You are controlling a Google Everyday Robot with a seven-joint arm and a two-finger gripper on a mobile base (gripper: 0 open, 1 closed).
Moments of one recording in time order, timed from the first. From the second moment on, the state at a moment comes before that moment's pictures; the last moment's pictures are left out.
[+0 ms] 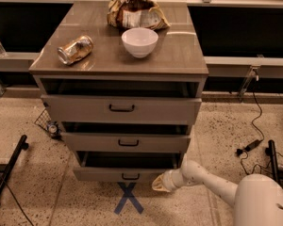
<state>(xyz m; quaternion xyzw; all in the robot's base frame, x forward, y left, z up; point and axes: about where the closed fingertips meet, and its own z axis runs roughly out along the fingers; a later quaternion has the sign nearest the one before) 0.561 -0.092 0.183 -0.70 0.62 0.18 0.30</state>
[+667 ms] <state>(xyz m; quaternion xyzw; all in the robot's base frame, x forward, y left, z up) 0.564 -0.085 0.179 -0.70 0.62 0.18 0.31</state>
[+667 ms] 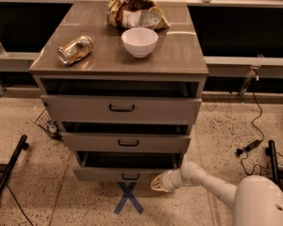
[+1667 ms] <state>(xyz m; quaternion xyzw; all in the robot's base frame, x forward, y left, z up) 0.601 -0.068 0.175 -0.70 0.60 0.15 0.36</state>
